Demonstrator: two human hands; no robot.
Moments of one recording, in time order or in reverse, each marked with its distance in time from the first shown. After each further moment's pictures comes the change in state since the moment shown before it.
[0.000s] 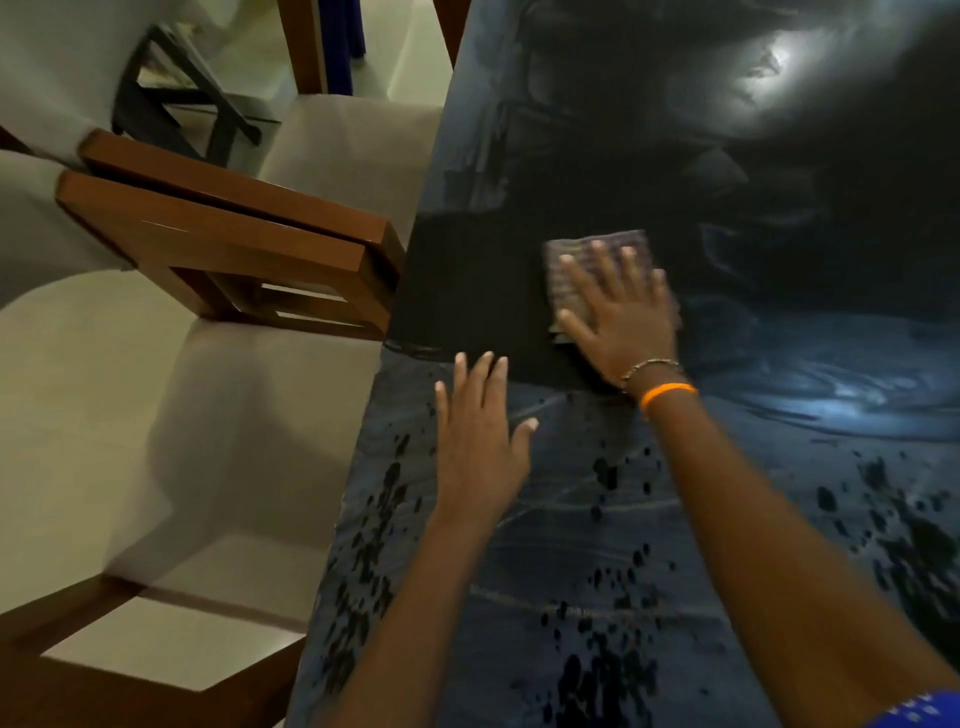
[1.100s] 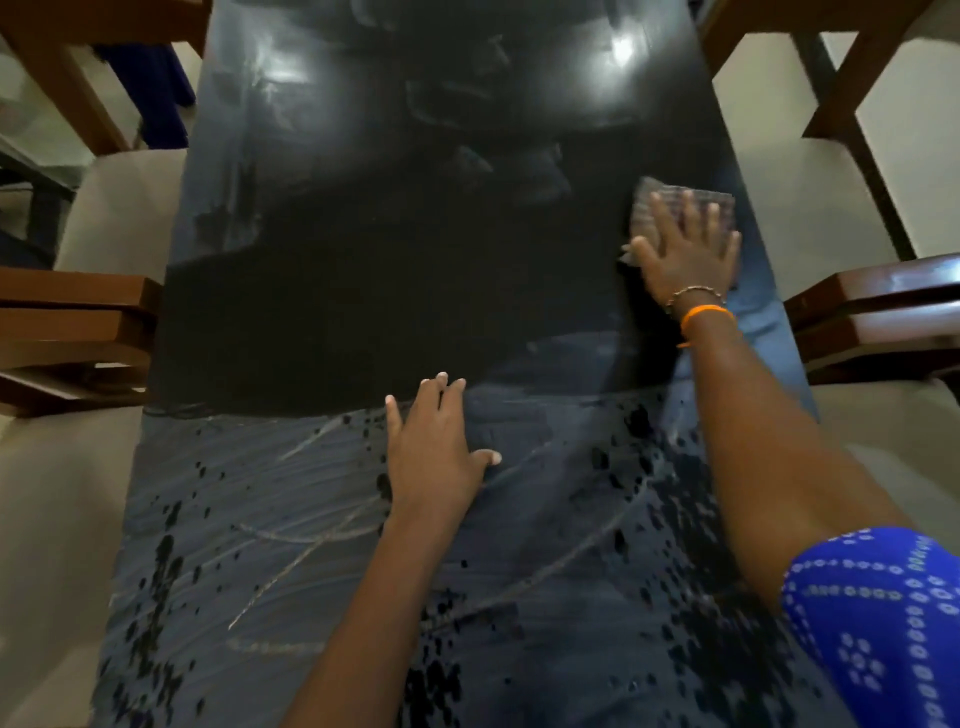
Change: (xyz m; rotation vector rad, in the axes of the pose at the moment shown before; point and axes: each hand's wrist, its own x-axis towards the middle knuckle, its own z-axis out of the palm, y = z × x) left_hand 0.006 0.141 0.085 0.249 -0.151 0.097; right_hand -0.039 0.283 -0.054 0.116 0.092 0.621
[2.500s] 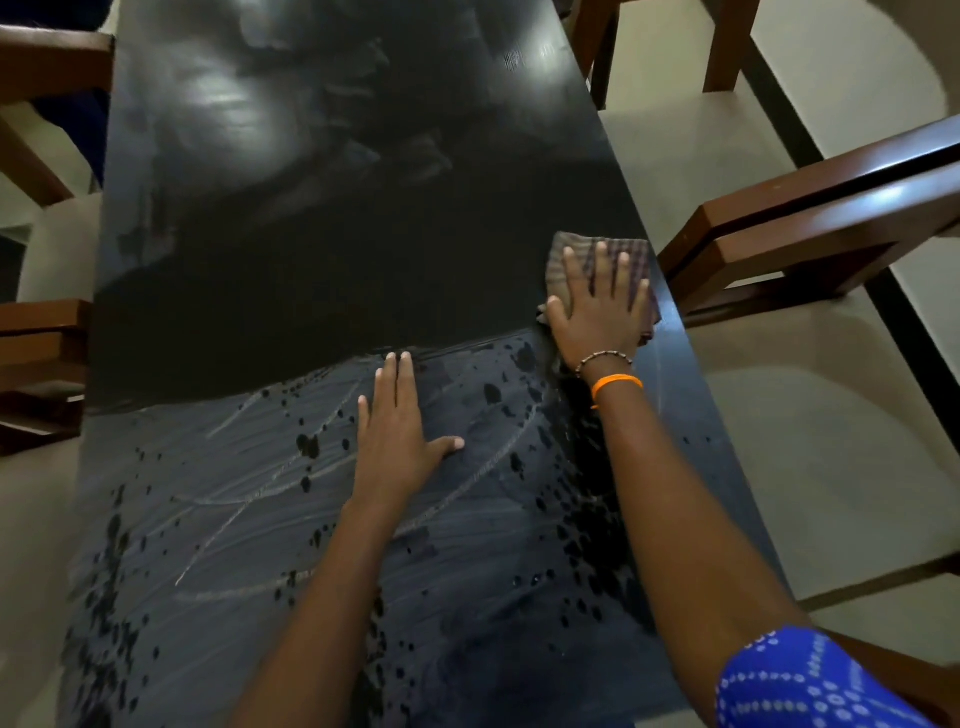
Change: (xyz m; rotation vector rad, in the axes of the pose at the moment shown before) left_hand -0.046 0.043 0.028 -0.069 -0.073 0.063; right_hand -0.130 0.054 0.011 0.008 0.088 -0.013
